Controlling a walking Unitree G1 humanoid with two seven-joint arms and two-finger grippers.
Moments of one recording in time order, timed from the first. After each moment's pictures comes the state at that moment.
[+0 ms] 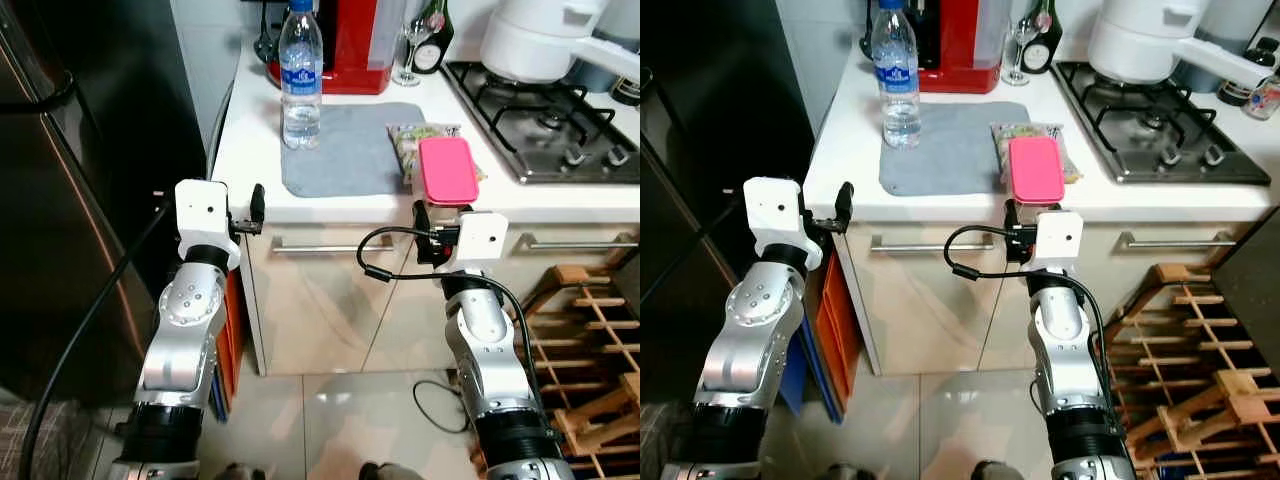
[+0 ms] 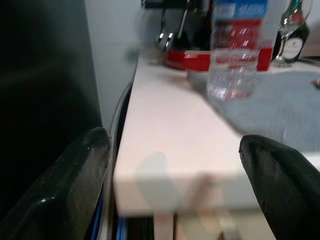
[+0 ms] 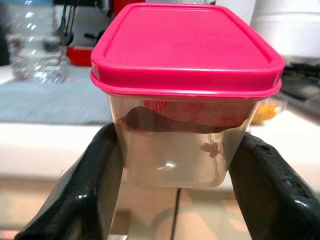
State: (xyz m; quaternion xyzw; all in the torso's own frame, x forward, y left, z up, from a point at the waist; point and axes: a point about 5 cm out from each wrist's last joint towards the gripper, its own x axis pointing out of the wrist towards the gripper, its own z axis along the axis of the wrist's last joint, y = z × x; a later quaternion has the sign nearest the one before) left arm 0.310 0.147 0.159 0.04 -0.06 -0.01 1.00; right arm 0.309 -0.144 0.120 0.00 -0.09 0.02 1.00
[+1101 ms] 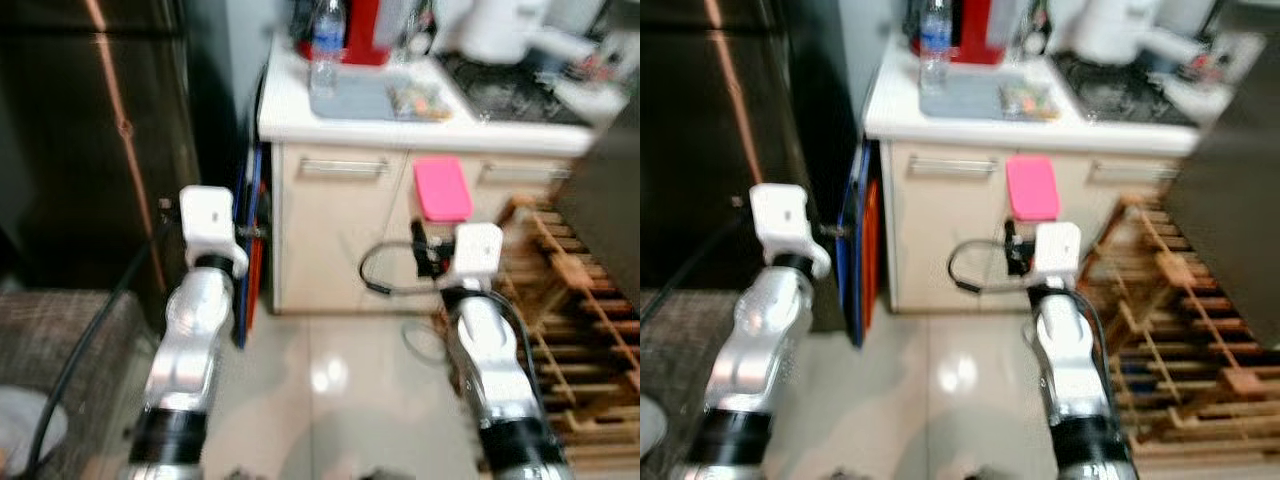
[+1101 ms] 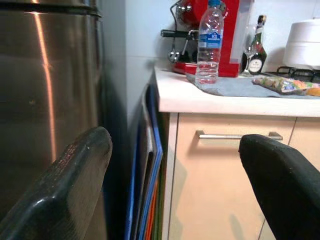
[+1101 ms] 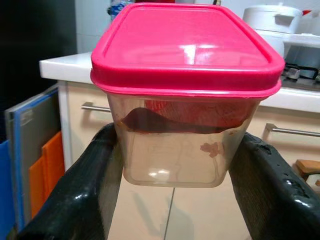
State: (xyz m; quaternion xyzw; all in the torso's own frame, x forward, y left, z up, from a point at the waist) left arm 0.307 0.141 0.153 0.02 -0.07 -0.01 1.00; right arm 0.305 -0.147 0.105 -0.01 -0.05 0.04 1.00
